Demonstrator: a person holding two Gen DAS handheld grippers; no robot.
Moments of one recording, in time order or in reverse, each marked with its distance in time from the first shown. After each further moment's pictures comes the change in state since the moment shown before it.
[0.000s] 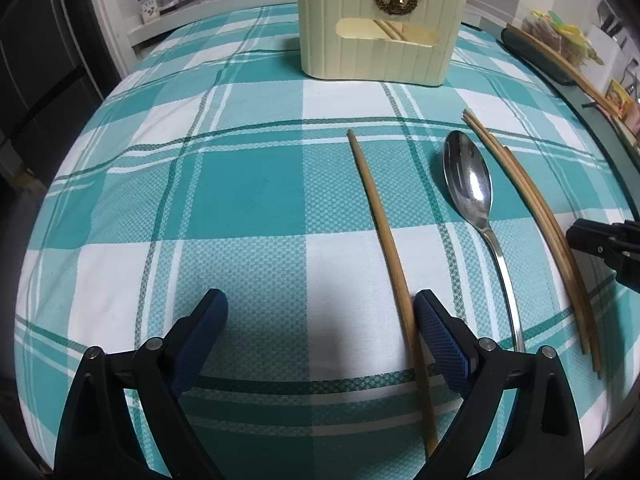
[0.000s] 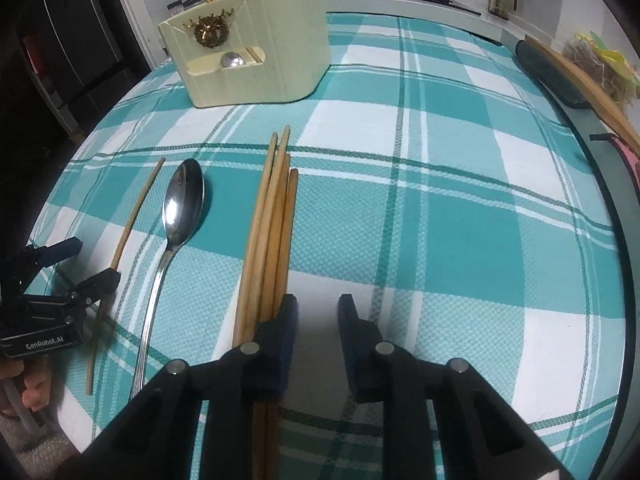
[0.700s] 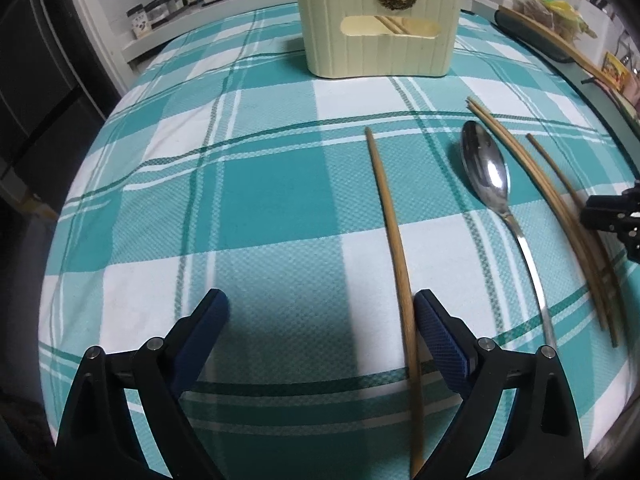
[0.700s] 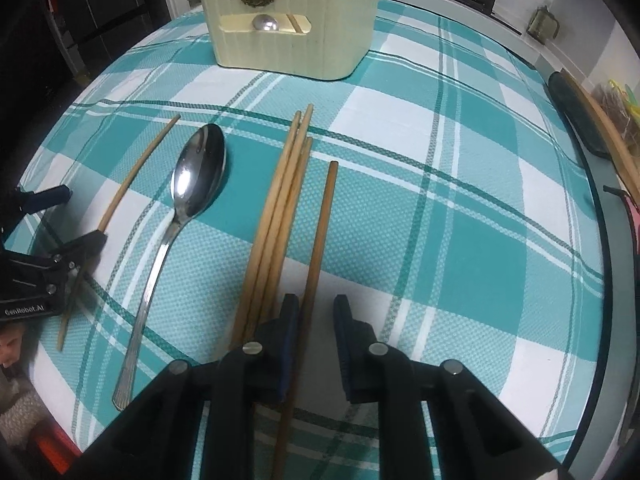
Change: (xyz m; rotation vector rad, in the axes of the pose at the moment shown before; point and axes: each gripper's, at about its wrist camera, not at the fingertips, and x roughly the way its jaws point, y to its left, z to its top) left arm -0.002 0.016 0.002 0.092 0.014 0.049; right arm 0.005 0.021 0.009 -0.173 0.127 -0.116
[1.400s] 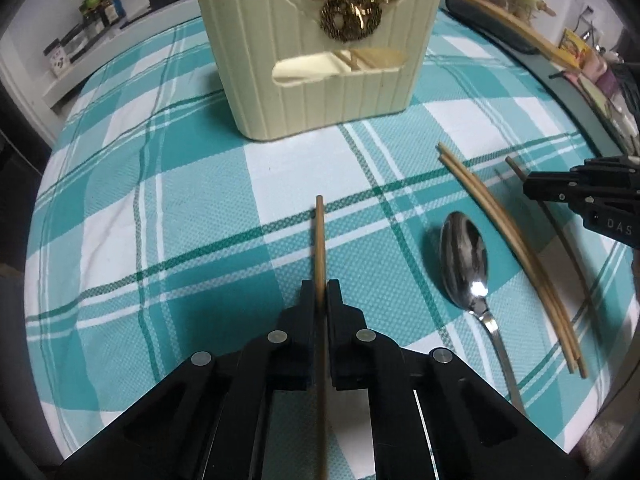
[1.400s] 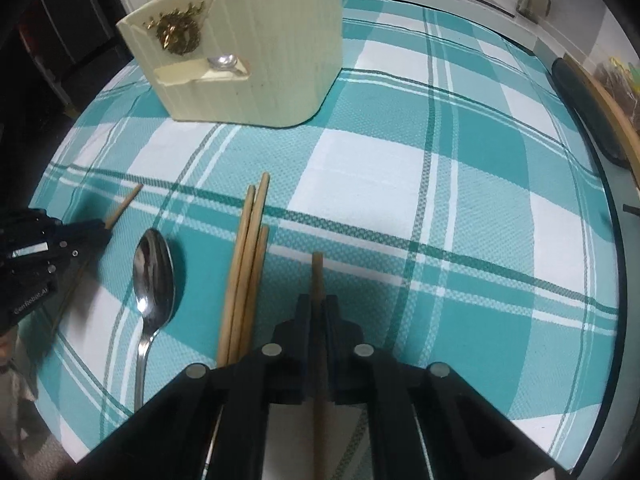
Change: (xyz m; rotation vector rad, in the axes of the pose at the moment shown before) left arm 0.019 -0.010 0.087 0.153 0.030 -0.202; right arm 0.015 -0.033 0.063 0.134 -0.063 0.103
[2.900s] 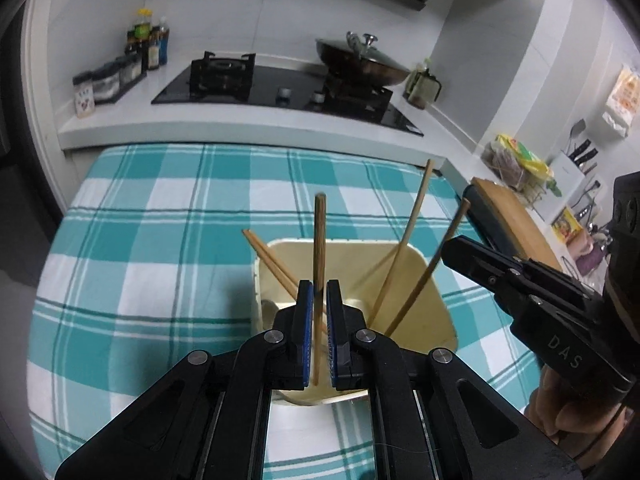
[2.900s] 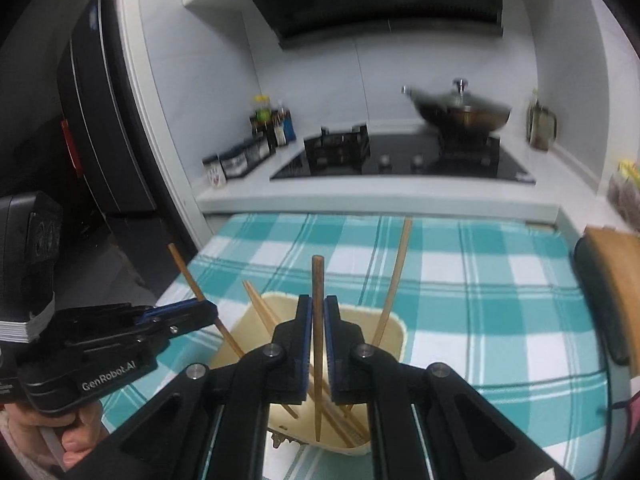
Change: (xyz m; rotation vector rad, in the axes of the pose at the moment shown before) left arm -0.062 0.067 0.180 -0.280 -0.302 -0.128; right arm -0.089 0.038 0.204 0.020 -0.478 0.136
